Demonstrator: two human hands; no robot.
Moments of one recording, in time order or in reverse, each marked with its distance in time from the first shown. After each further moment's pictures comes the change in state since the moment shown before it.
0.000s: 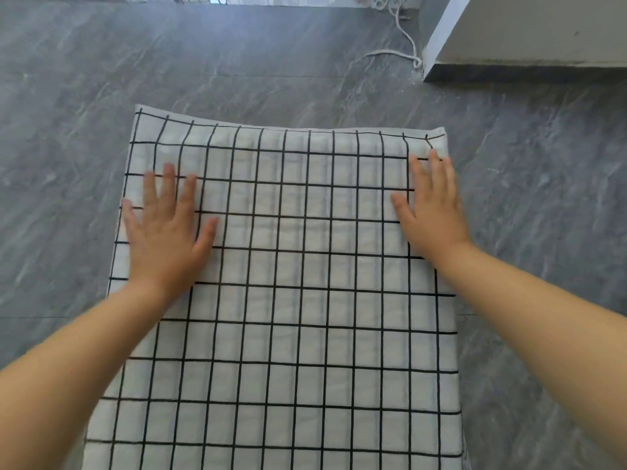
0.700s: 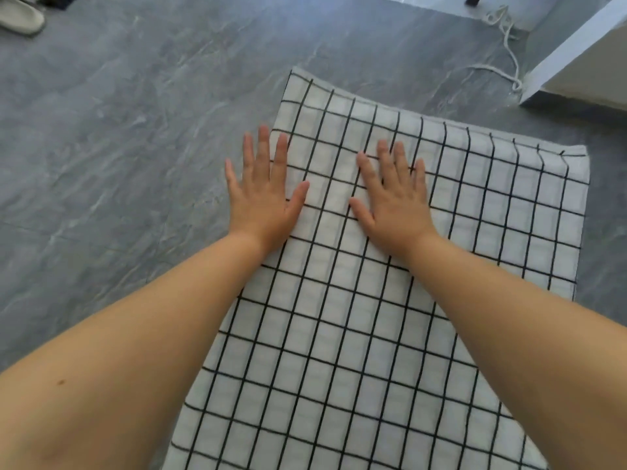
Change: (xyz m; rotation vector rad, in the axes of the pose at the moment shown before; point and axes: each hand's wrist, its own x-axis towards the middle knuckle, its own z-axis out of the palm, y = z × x) left_hand -0.010 -0.064 -0.001 -0.101 0.009 -0.067; right_hand -0.012 -0.201 0.072 -0.262 -0.060 -0.498
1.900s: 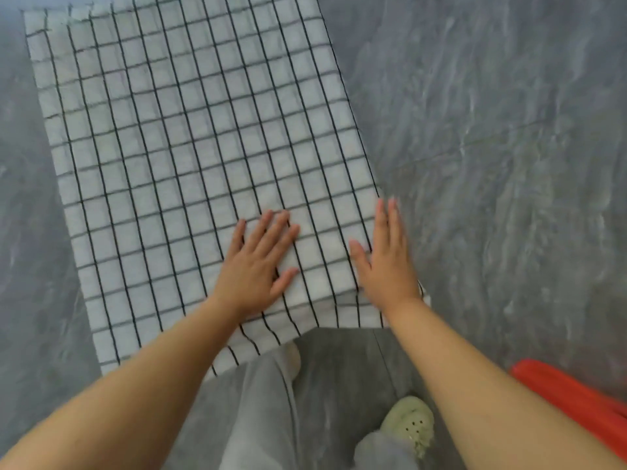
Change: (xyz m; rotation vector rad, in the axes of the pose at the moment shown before) left_hand -0.312 0.131 0.078 0.294 -0.293 0.861; right_hand -0.457 -0.012 0.071 0.540 0.170 0.751
